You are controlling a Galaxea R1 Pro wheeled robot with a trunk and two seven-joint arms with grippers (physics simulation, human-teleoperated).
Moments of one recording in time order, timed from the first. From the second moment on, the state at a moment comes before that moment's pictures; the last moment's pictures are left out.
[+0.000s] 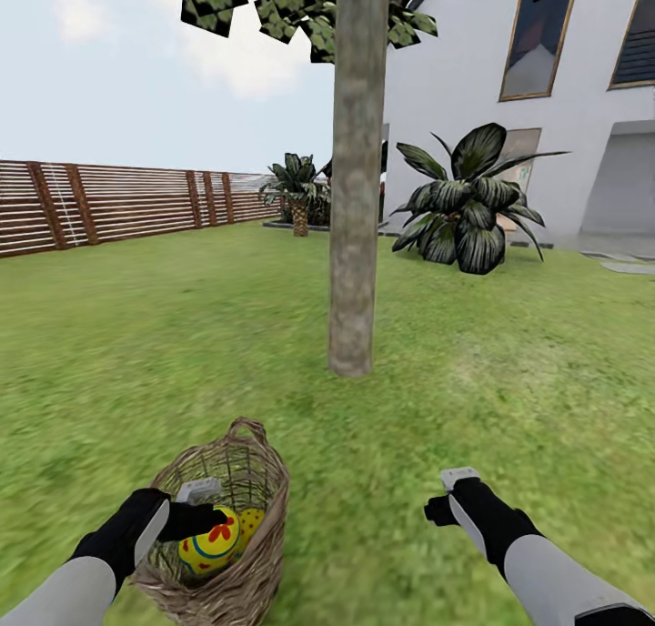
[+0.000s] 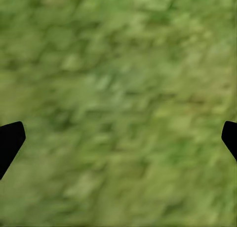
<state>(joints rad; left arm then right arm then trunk) -0.62 0.15 0.02 -0.48 0.13 0.64 -0.23 -0.69 -0.07 0.21 -0.39 -0.10 0.56 -0.07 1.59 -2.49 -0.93</state>
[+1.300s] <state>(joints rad) -0.62 0.15 0.02 -0.48 0.17 0.65 -0.23 -0.69 -0.07 0.21 -0.39 -0.10 0.55 -0.07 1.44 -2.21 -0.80</state>
